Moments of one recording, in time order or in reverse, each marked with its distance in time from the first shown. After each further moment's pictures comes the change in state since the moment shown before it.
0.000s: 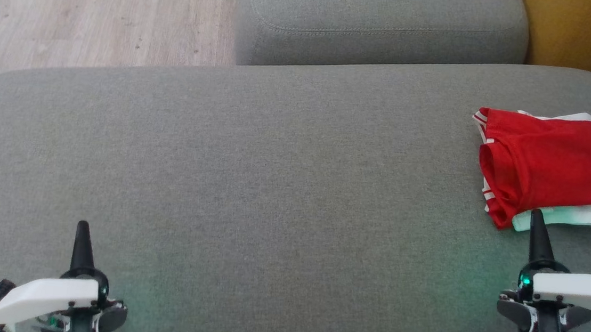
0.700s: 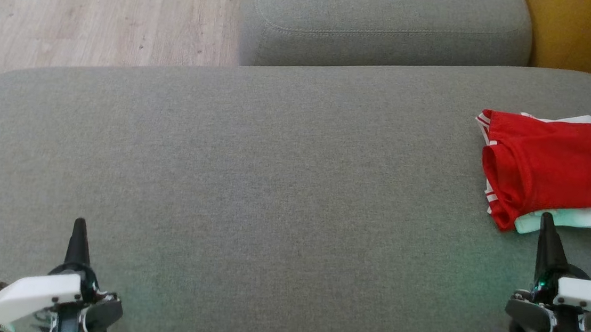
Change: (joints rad) left arm -0.013 0.000 0.029 0.000 -0.194 -0.009 0.062; right arm 0.020 0.001 -0.035 -0.034 0.232 0.000 0.056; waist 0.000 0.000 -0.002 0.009
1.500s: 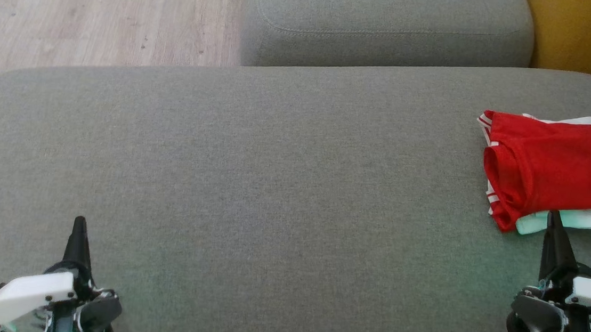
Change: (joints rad) left arm -0.007 0.000 0.009 0.000 -0.097 -0.008 0.027; right arm 0.000 0.000 -0.021 -0.021 0.119 0.000 0.033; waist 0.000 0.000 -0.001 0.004
